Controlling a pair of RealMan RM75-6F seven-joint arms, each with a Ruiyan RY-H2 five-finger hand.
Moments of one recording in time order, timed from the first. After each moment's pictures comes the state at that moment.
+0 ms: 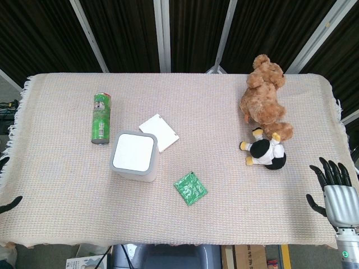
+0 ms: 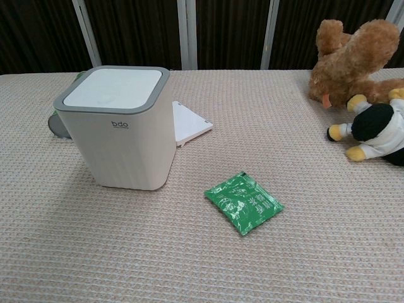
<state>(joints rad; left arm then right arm) -0.02 -1.06 -0.06 -1.64 1.50 1.59 0.02 0.07 -1.12 0.08 -1.62 -1.49 1.50 -0.12</state>
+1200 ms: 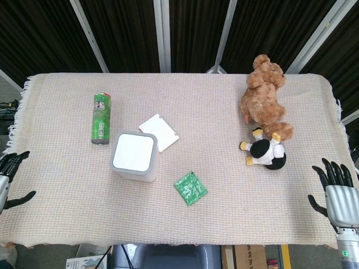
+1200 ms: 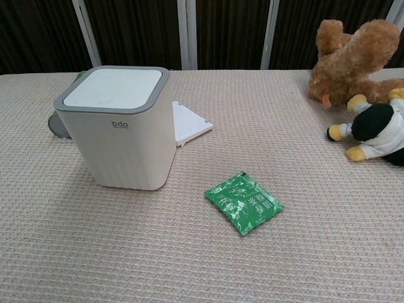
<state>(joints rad) -0.11 -1.00 -0.06 -1.65 1.60 1.51 -0.05 0.06 -1.13 0.08 -1.63 -1.45 1.48 -0.15</state>
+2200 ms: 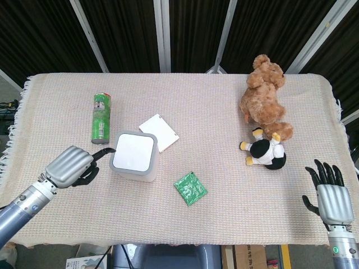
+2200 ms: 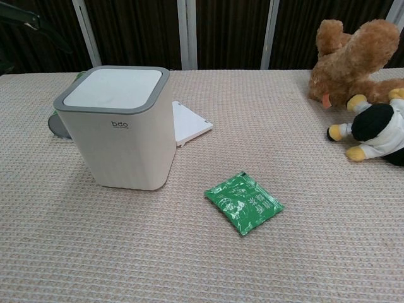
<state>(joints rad) -0.56 -0.79 -0.16 -2.02 1.51 0.89 0.00 0.08 -1.17 0.08 -1.64 -1.41 1.44 -0.23</state>
